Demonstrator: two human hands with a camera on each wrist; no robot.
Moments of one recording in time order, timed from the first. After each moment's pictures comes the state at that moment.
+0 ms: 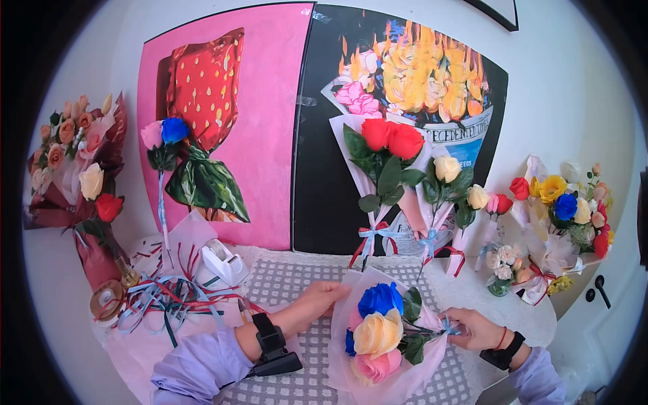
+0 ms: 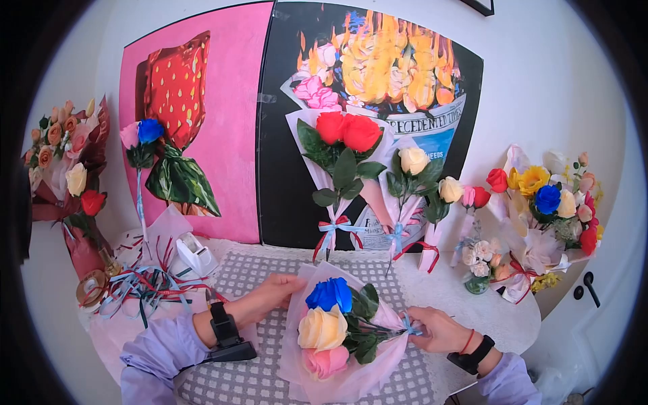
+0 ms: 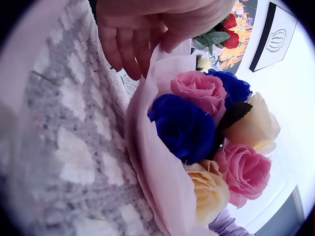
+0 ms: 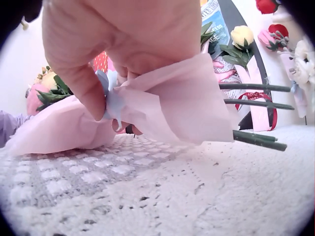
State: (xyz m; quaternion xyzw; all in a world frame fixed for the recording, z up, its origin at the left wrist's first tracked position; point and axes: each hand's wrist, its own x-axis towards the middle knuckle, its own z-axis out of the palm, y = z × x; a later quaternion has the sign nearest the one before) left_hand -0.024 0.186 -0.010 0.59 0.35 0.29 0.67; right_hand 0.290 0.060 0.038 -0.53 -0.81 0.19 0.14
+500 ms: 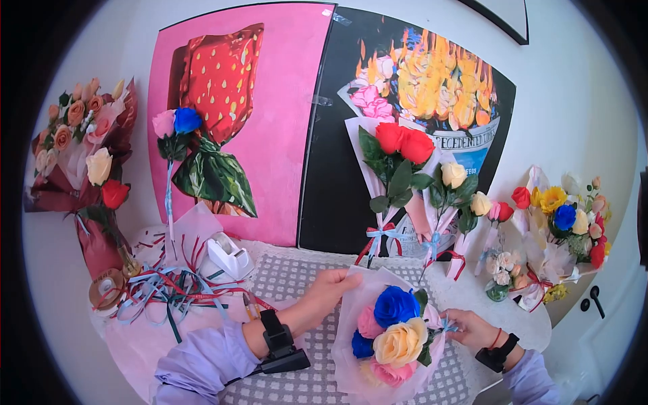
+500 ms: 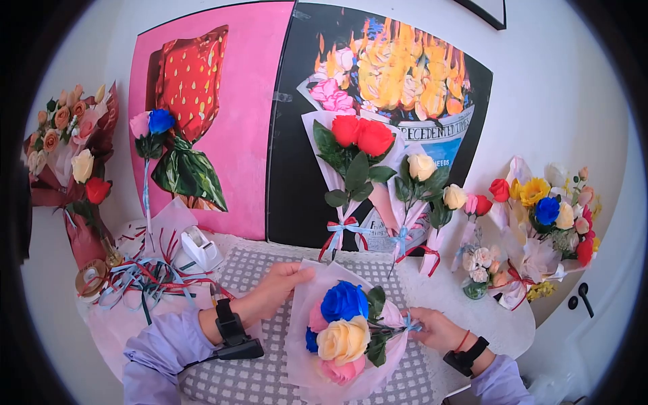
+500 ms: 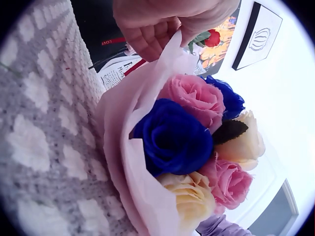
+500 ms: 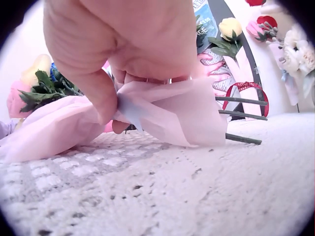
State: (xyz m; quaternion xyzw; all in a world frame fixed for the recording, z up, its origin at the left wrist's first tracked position) left_hand -0.019 0.175 0.005 0.58 0.28 0.40 0.65; right_hand 0.286 0.065 0.032 -0.54 -0.78 0.25 0.18
